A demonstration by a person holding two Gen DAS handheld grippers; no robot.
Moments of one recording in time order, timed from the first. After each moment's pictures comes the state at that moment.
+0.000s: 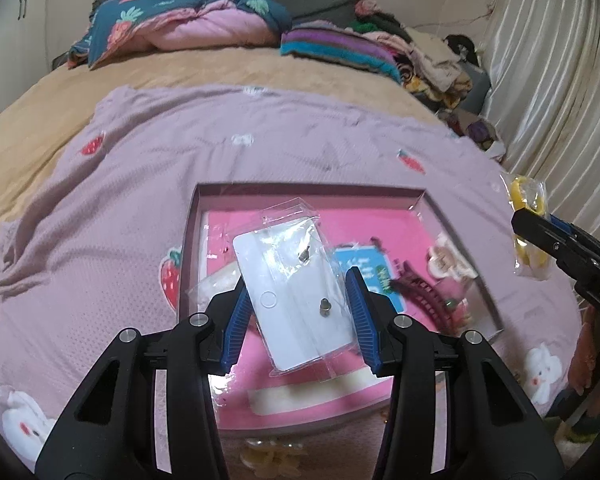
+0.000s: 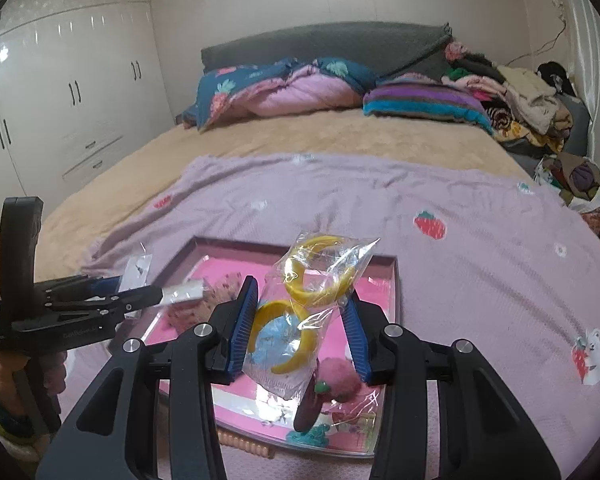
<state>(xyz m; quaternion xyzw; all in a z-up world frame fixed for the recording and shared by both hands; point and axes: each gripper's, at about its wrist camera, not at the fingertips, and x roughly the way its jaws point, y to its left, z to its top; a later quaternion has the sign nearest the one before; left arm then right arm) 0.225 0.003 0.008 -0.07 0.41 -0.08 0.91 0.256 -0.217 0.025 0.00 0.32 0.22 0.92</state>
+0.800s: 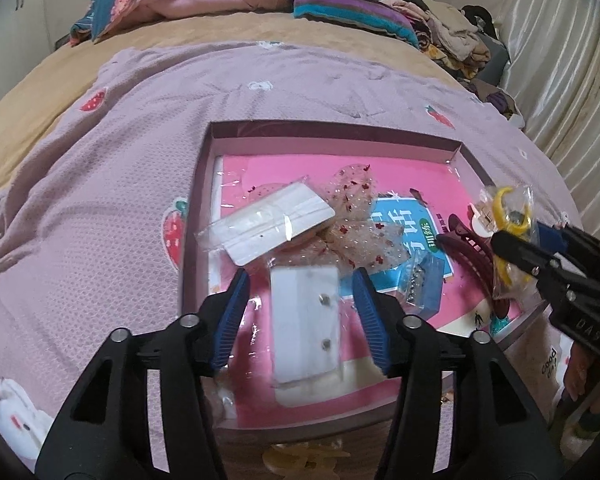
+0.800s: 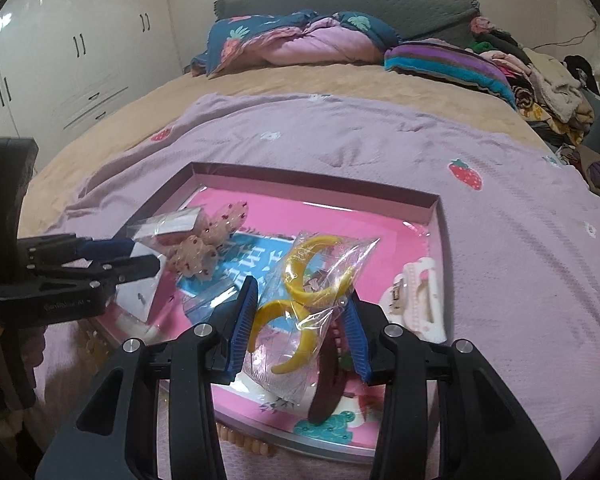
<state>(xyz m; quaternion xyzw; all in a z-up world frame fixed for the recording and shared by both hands) 0.228 0.013 -0.034 -0.05 0.46 -0.05 0.89 0.270 -0.183 -0.041 -0.05 0.38 0.24 0.89</state>
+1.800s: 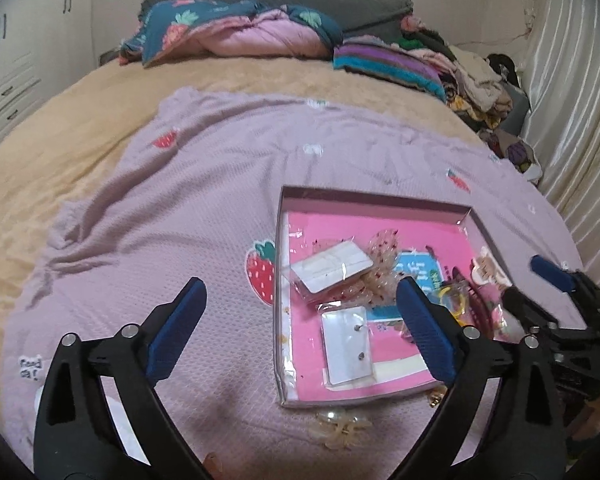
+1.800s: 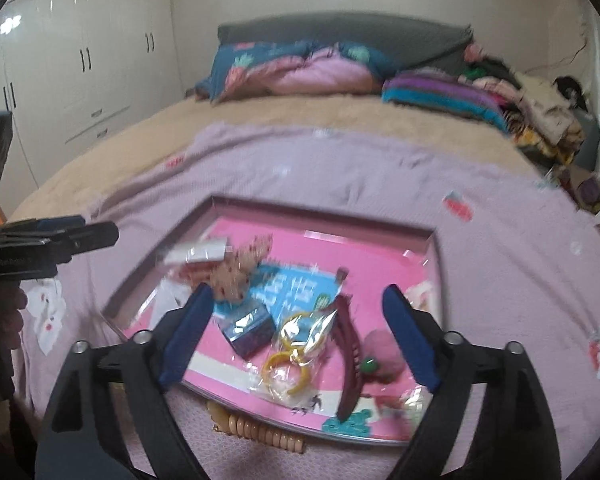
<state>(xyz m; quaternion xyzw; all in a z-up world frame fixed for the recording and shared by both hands) 0.185 0.052 0.034 -0.08 0.38 0.01 0.92 0.233 -0.175 -0.002 -0.05 0.31 0.22 0.92</state>
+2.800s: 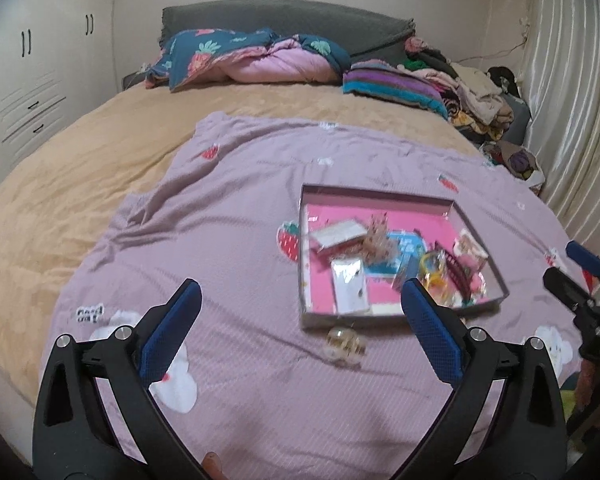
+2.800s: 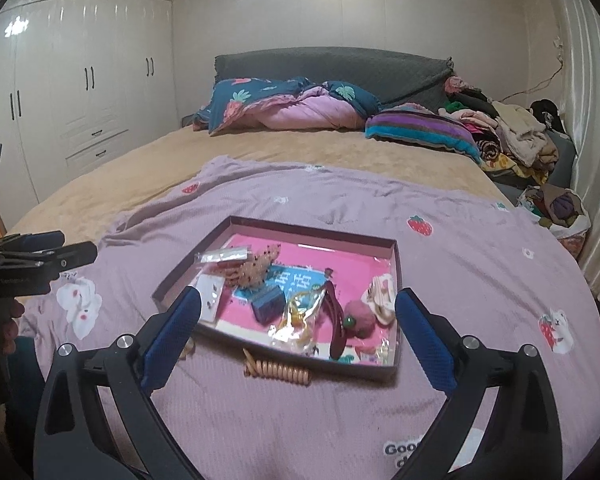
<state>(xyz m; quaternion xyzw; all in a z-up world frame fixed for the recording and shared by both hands) 0.092 0.045 0.060 -0.06 0.35 0.04 0.93 0.133 -0.203 0.041 -0.05 0.27 0.20 0.94</state>
